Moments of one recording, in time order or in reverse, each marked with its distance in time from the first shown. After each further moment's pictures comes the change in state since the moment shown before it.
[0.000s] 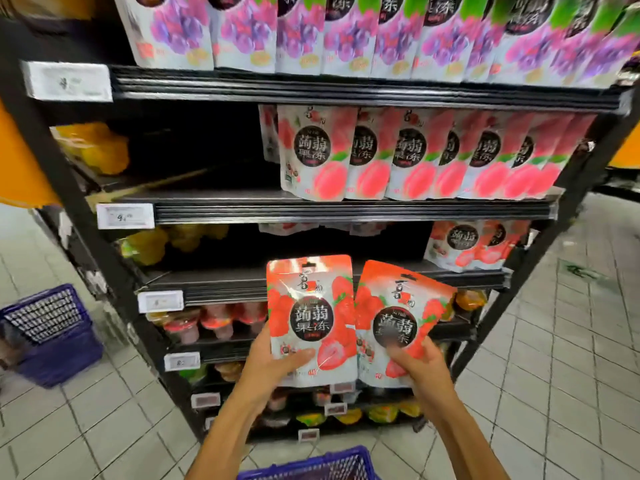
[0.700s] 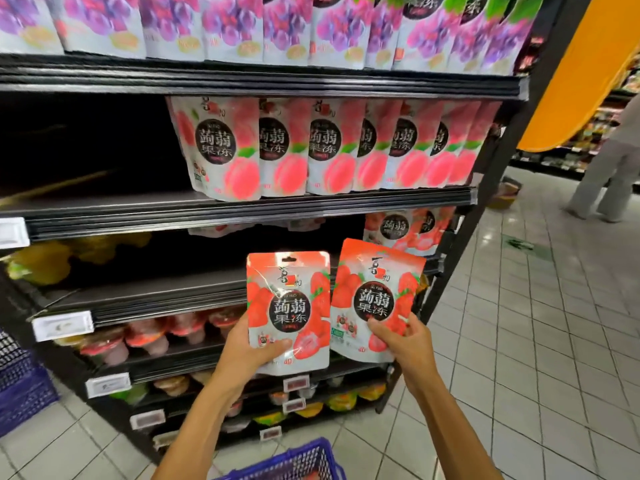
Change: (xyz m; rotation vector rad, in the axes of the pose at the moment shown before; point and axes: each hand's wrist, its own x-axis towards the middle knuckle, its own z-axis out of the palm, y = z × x) left_hand 0.054 -0.013 0.073 0.075 -0.074 0.020; right_hand 0.024 -0.024 -0.084 0.003 0.213 -0.023
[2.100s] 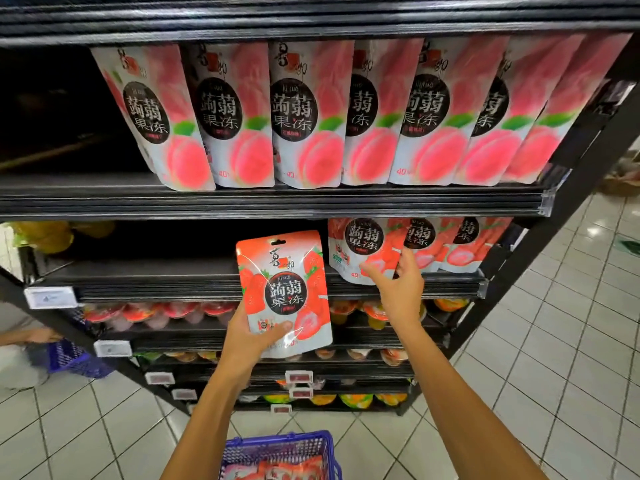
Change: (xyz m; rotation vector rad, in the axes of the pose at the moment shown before) left_hand 0.075 -0.030 0.075 0.003 0.335 -0.037; right_hand 0.202 0.013 0.001 -0.249 -0.039 -0.270
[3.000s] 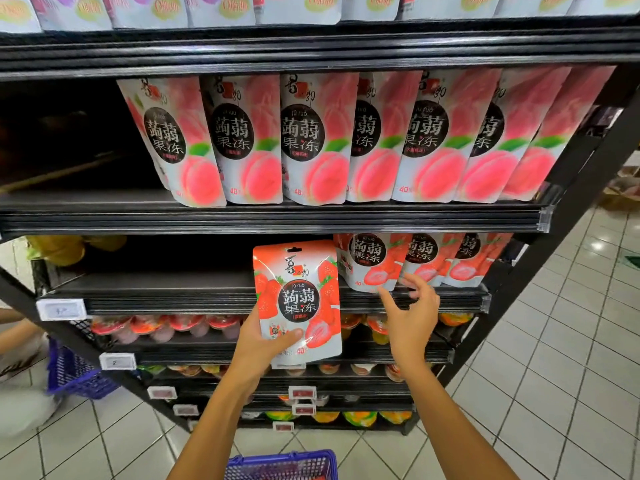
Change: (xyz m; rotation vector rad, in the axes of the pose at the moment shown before) left_hand 0.007 0.011 0.008 -0.011 -0.030 -0.044; right_hand -0.025 0.011 -0.001 -0.170 0.274 -0.044
